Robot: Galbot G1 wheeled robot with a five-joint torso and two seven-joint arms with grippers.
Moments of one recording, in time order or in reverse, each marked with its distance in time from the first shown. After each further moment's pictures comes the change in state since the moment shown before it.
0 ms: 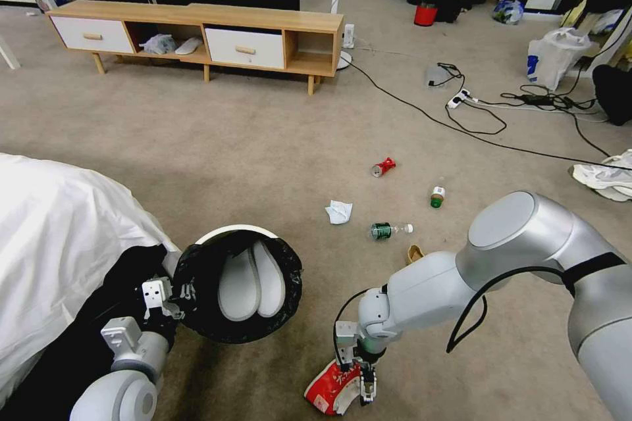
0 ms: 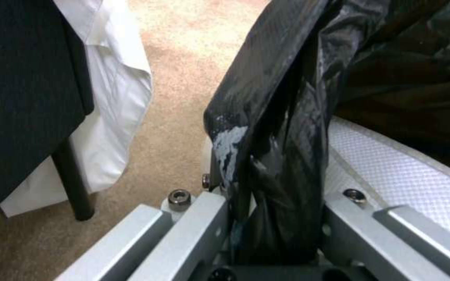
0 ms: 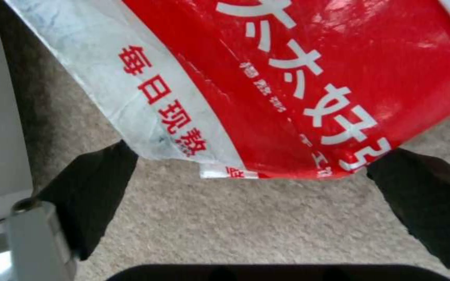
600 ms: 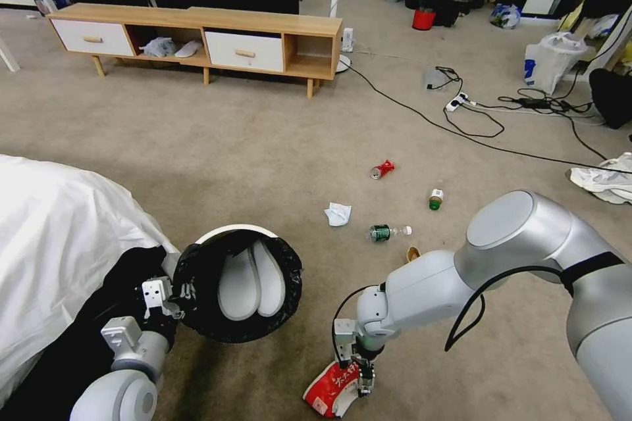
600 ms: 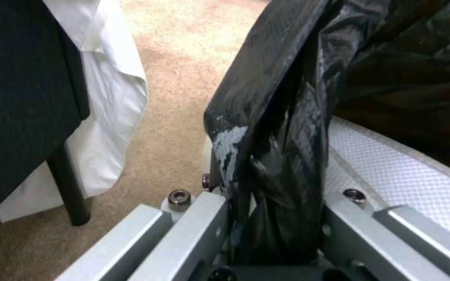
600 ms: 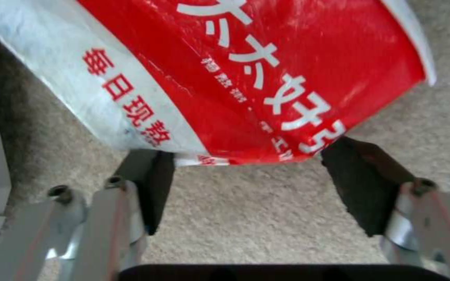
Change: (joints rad) left arm -0.005 0.001 0.003 0.006 0.000 -0.001 0.000; right arm 0.001 -0.005 0.001 -0.003 -0.002 0.004 0.011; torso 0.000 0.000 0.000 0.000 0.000
